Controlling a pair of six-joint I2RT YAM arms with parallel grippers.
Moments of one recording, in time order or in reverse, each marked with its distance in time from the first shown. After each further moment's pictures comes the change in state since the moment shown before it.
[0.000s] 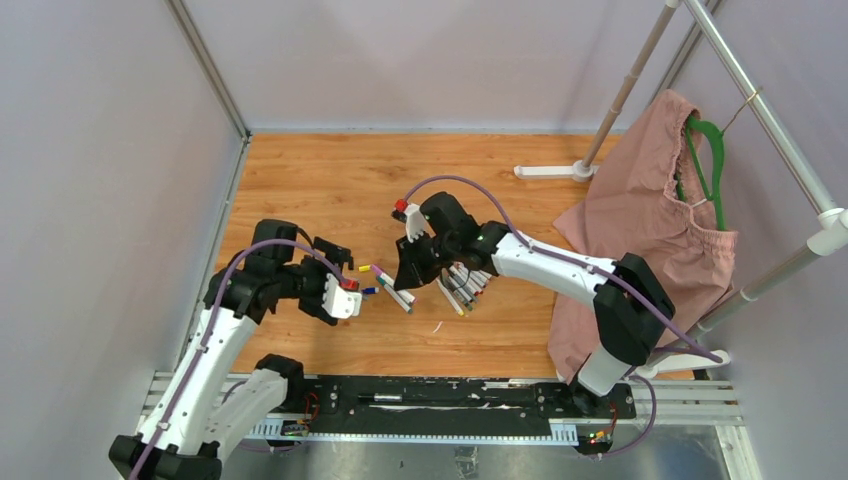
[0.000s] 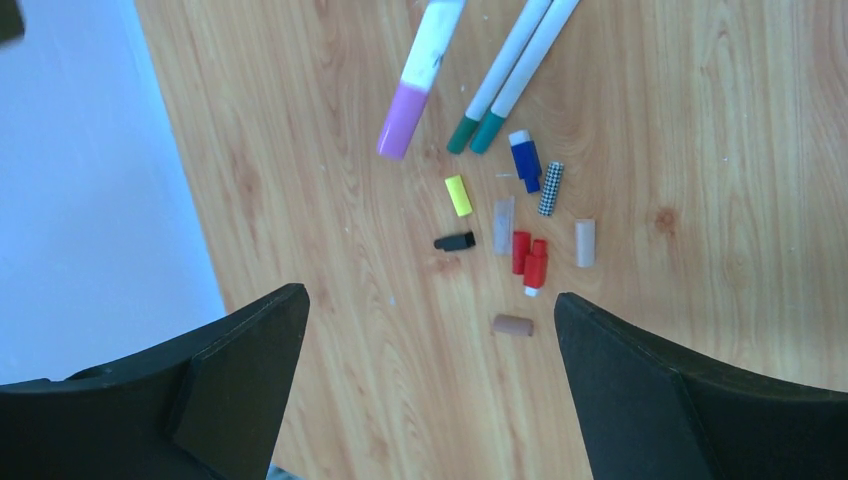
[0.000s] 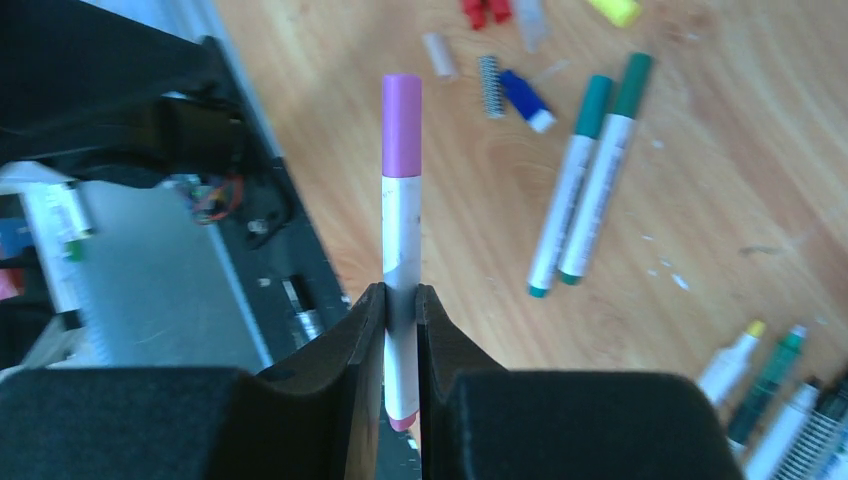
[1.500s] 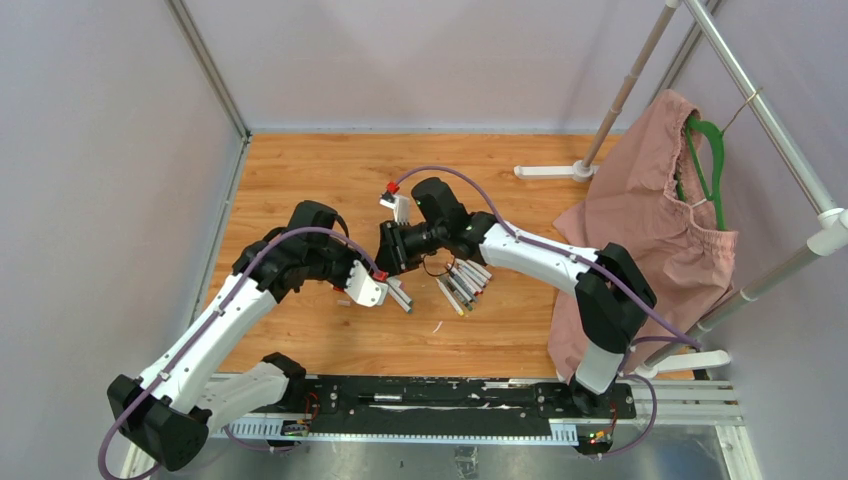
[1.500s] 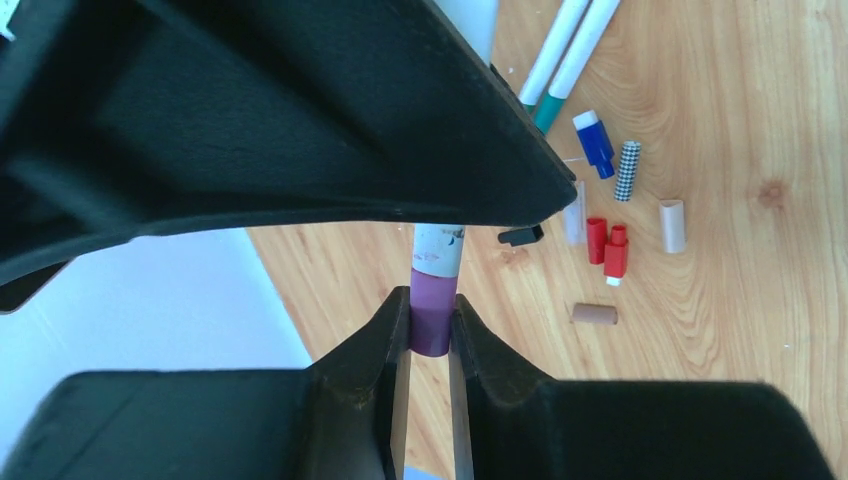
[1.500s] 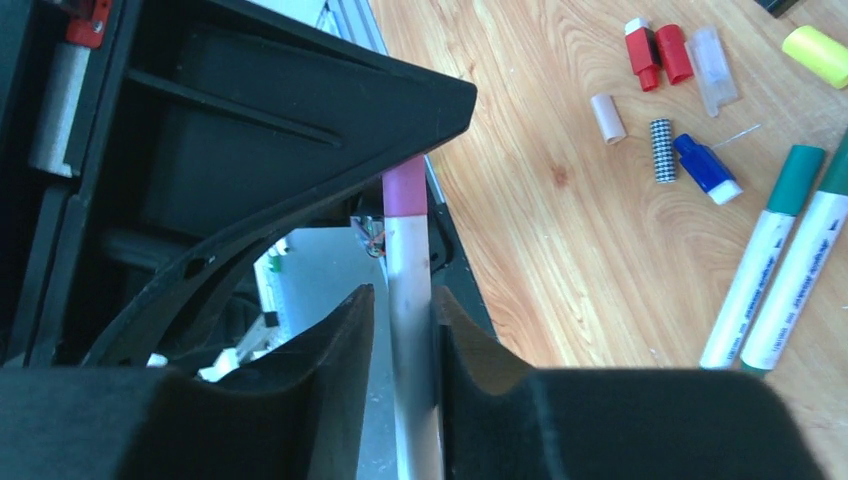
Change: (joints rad) left arm -0.264 0.185 0.098 0.093 -0.267 0.010; right arm -0.011 0.097 0.121 0.138 -0.279 0.331
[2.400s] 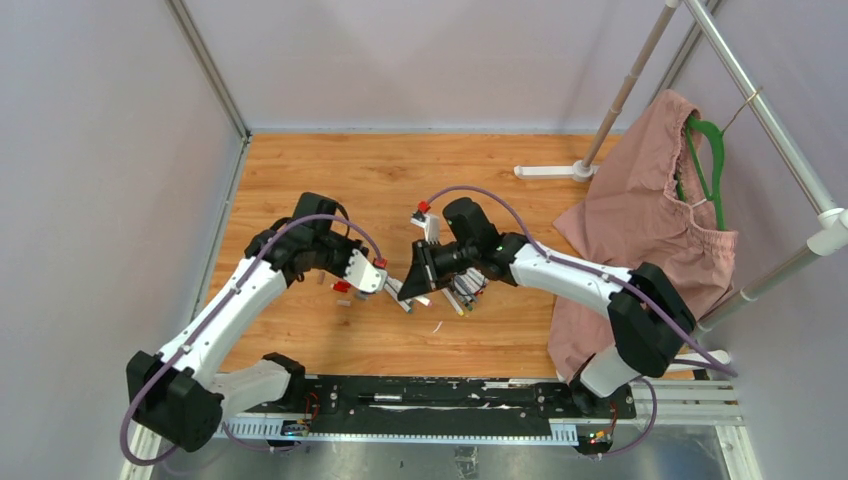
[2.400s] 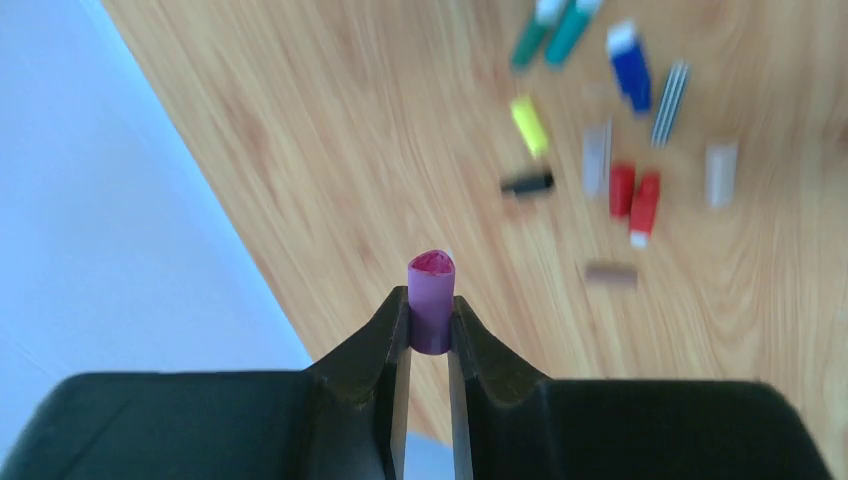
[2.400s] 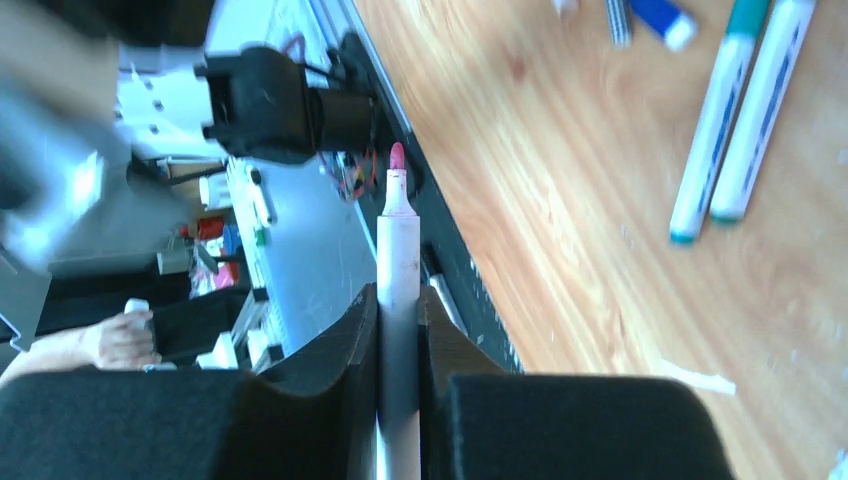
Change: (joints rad) left arm 0.040 0.095 -0.011 0.077 -0.007 0.051; right arm -0.044 -0.173 -0.271 0.088 0.008 0.002
